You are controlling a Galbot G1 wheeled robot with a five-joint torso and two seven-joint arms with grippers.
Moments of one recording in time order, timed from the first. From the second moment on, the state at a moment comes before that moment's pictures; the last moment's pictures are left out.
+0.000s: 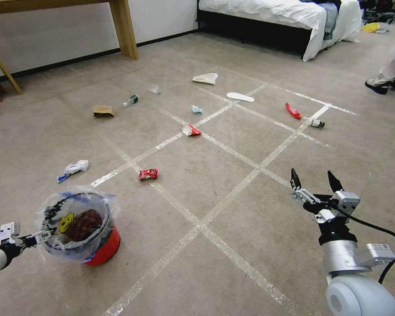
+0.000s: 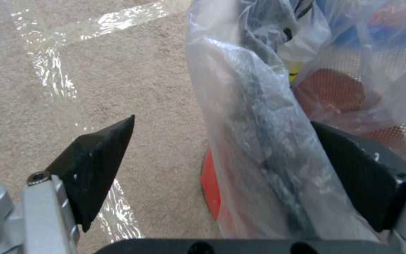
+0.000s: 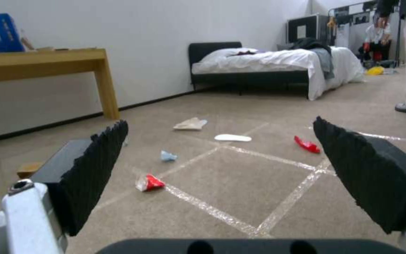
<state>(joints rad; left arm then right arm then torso) 1.42 -0.87 -0.99 -1.55 -0.81 0.66 0.19 -1.58 1.35 0.69 2.29 0.37 0.00 0.04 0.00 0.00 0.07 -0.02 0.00</state>
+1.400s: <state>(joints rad) 1.40 -0.88 -0.96 -1.56 -0.83 0.67 0.19 -1.58 1.35 0.69 2.29 0.37 0.01 0.05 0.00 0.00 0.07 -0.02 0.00</state>
